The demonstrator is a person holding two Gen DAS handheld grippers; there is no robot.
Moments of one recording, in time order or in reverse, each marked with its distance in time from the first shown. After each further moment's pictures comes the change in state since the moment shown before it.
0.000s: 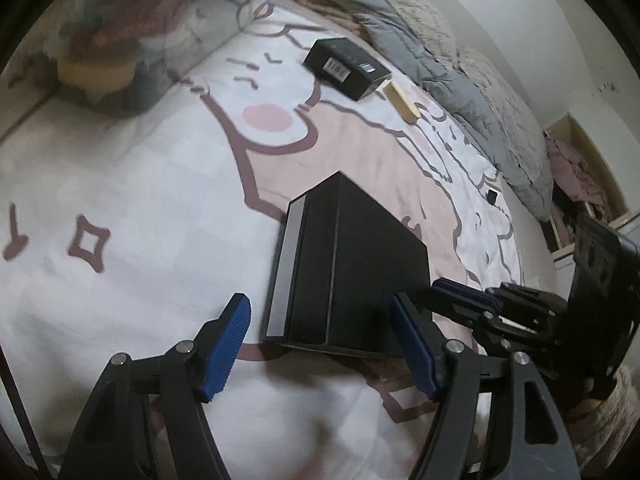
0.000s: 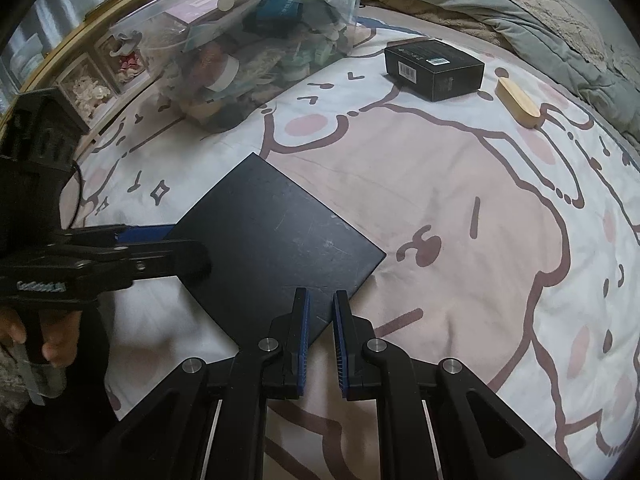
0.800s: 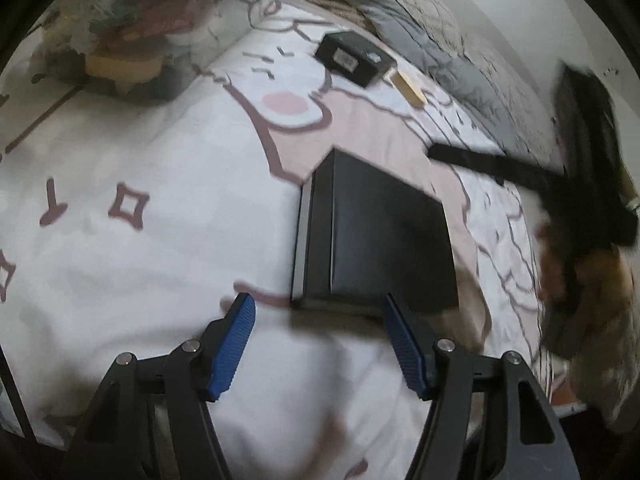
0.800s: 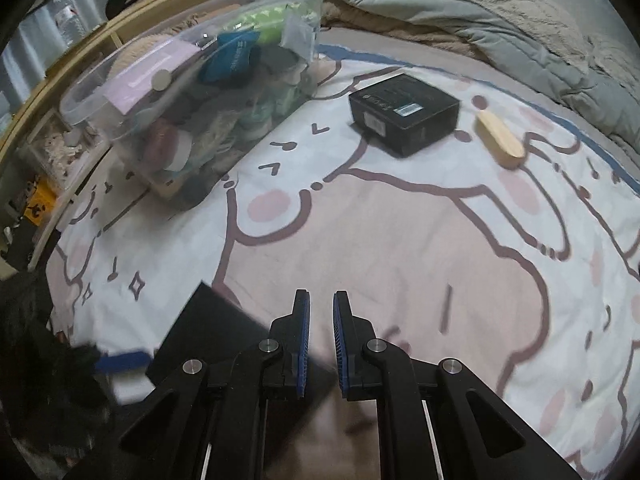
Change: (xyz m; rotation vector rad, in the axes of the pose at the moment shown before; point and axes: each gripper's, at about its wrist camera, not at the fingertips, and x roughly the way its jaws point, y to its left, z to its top) left arm -0.027 0.003 -0.027 0.048 0.033 0.060; right arm 0.009 -0.023 0.075 0.099 -0.045 -0.038
